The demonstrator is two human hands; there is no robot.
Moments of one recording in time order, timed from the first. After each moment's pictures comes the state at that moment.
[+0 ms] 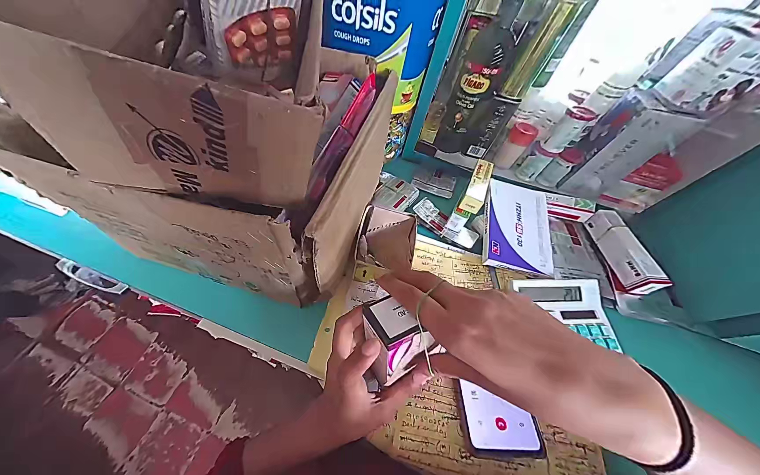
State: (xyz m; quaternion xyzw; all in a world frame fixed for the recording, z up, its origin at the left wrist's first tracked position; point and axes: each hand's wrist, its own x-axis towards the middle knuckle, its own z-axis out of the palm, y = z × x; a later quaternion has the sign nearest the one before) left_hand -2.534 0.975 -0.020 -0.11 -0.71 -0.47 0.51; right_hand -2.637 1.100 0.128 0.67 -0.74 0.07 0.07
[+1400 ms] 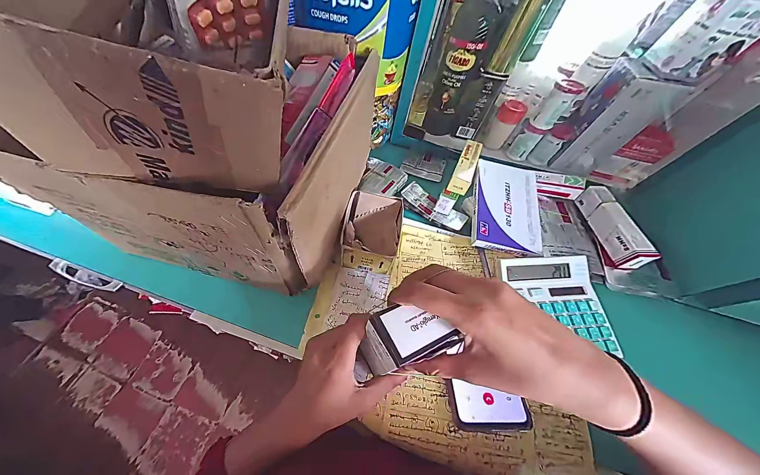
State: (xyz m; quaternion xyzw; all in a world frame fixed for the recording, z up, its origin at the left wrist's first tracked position) left_hand -2.509 0.965 -0.001 -0.03 -0.86 -0.33 0.39; right_hand -2.643 1.125 0.107 0.65 -0.73 0.21 0.02
